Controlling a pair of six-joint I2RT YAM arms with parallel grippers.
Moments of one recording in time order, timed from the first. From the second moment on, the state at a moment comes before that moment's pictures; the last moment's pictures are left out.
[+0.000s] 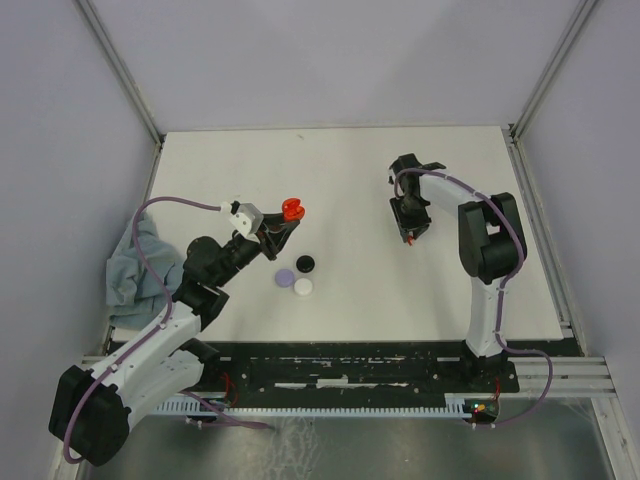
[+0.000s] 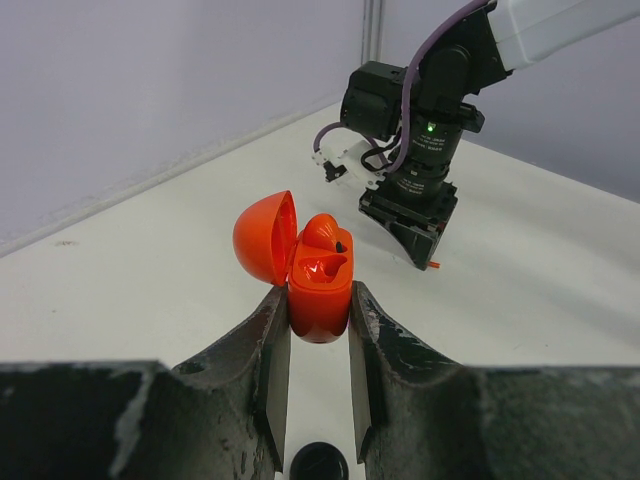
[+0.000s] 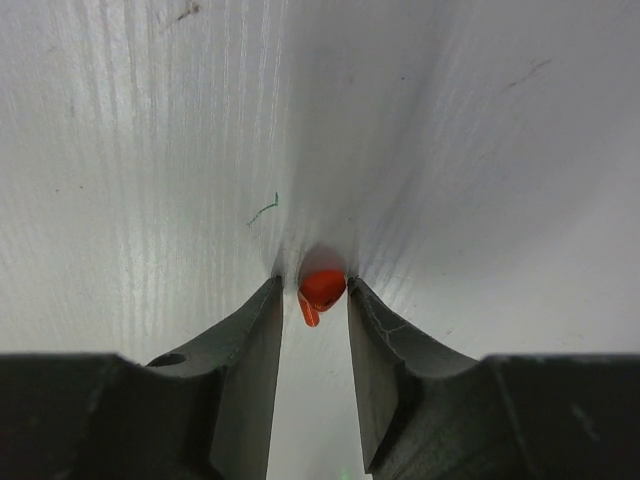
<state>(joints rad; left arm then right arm) -0.49 0.86 0.44 0.59 0.32 -0.02 0.29 2.08 1.53 -0.86 0.07 0.07</state>
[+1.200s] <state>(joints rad) -0.49 0.96 0.42 0.78 0.58 -0.04 0.55 1.44 1.41 -0.73 -0.10 0.18</state>
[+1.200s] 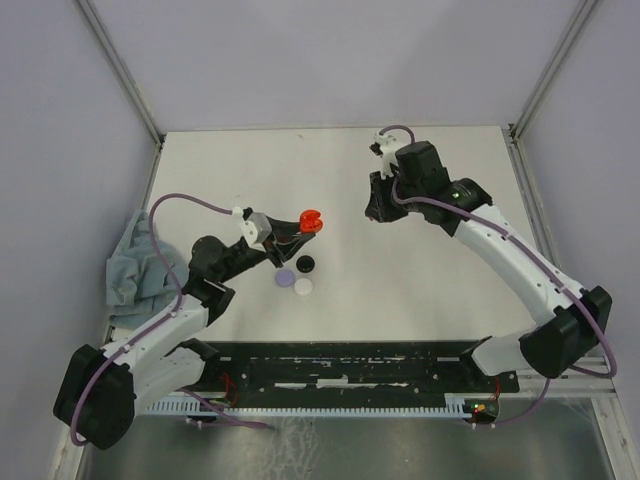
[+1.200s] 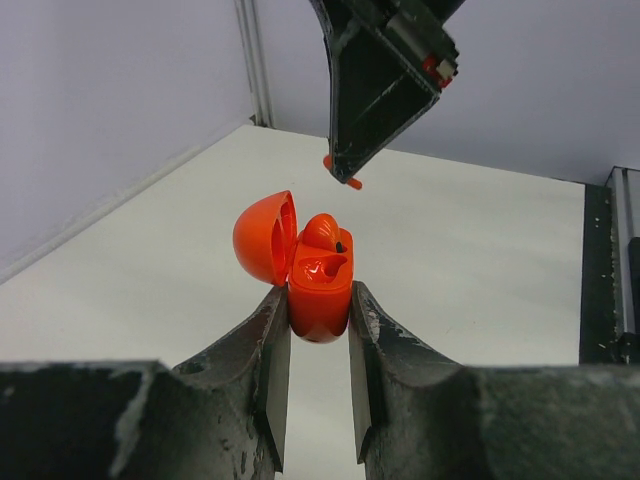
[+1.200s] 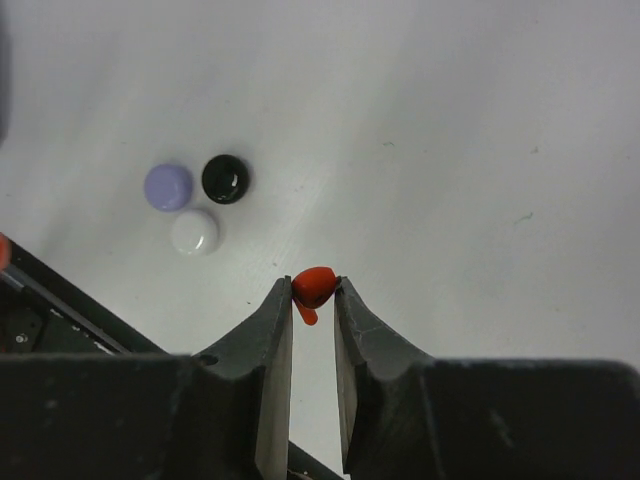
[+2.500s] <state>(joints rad) -0.50 1.04 0.43 1.00 0.63 -0.21 0.84 1.24 1.17 -0.07 -0.20 0.30</state>
